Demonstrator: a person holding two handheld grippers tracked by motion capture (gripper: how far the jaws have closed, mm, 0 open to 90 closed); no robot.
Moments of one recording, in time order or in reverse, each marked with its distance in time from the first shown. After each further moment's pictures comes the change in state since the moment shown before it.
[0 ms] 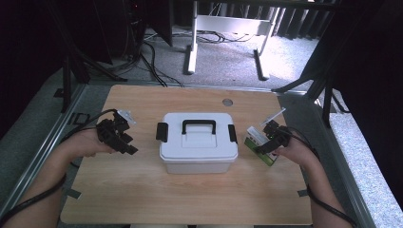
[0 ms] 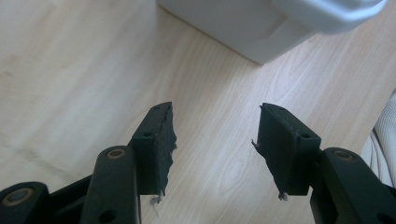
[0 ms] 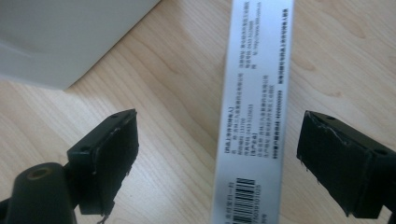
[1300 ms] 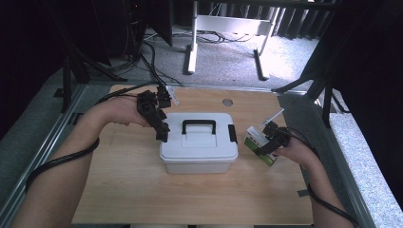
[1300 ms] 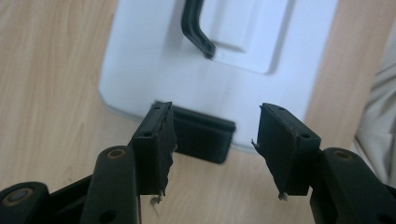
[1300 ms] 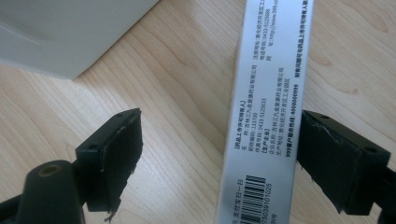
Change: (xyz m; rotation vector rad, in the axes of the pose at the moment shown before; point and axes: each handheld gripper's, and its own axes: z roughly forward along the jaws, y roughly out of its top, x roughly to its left) left arm -0.033 0.136 -0.021 0.091 0.018 0.273; right arm -0.001 -0.001 0.005 0.031 0.046 -0.026
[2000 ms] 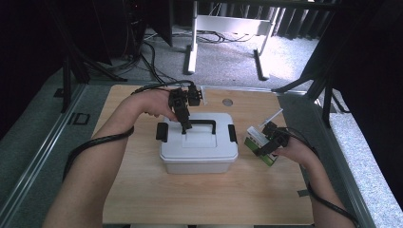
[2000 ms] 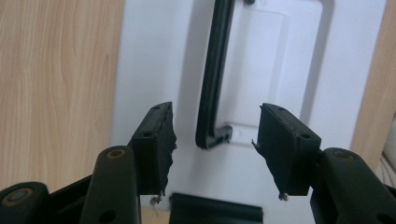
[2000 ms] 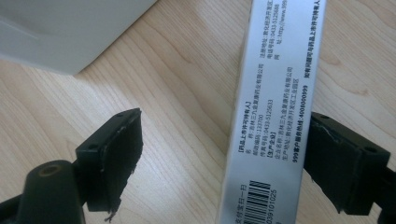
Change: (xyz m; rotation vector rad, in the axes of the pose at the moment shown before) left arm 0.012 0.069 0.038 0.084 -0.019 0.119; right arm -0.002 0.001 0.003 0.012 0.020 -0.009
